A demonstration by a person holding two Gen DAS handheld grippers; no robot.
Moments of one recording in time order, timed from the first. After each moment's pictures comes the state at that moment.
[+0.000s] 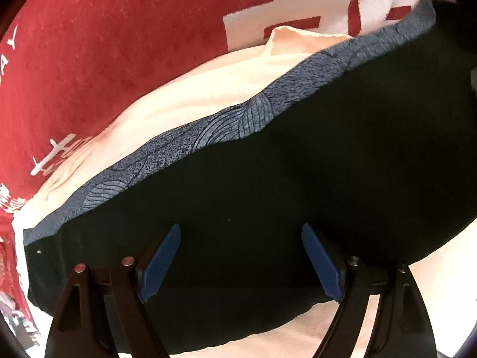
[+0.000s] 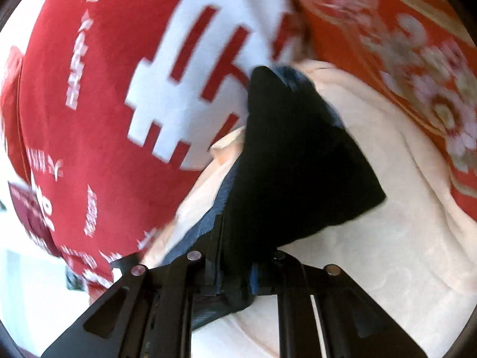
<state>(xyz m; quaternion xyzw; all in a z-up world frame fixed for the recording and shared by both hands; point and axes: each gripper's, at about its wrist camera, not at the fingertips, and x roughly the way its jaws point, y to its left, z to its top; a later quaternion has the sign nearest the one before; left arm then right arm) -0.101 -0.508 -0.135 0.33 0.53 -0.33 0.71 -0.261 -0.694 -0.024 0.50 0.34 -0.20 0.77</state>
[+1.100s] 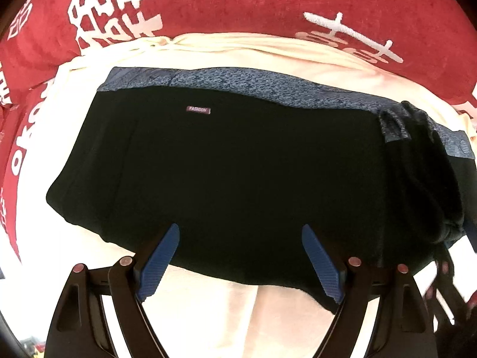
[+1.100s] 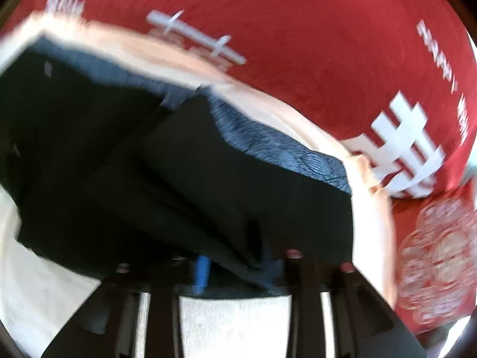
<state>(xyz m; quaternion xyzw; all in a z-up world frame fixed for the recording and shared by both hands) 0.088 -0.184 -0.126 0.17 0.63 -0.18 0.74 -0.037 -0.339 -0.102 -0.16 0.60 -0.24 0.74</state>
